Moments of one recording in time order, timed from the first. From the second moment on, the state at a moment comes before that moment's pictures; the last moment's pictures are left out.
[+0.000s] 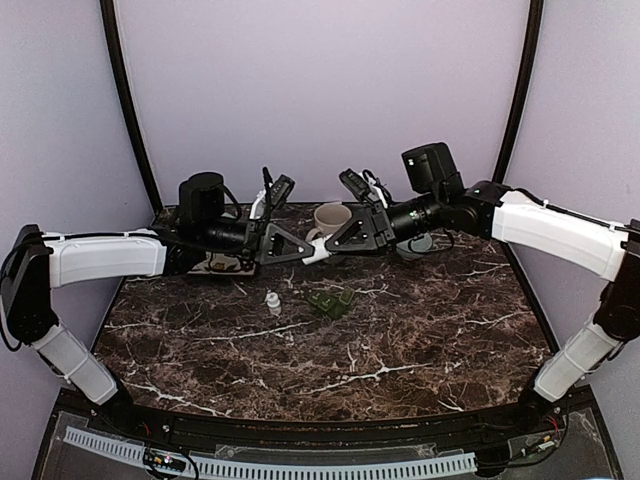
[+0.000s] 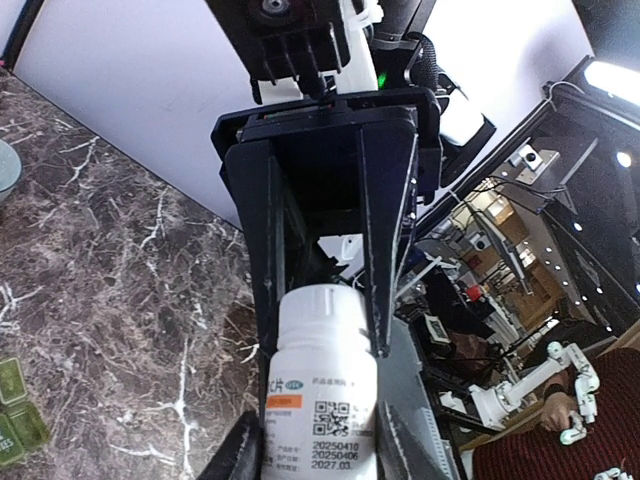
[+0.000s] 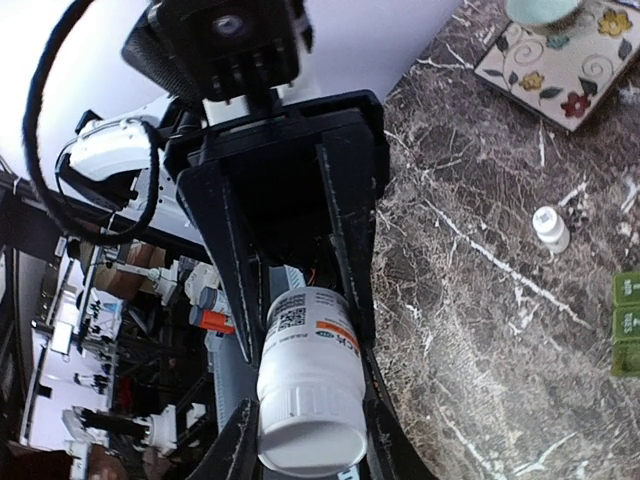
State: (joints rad) left arm -0.66 1.54 1.03 0.34 1.09 -0.58; right arm 0.76 1.55 1.36 -0.36 -0.88 0.55
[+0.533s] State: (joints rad) left arm -0.66 1.54 1.03 0.54 1.18 -0.90; right arm 0.77 1.47 1.33 -0.30 -0.87 0.23
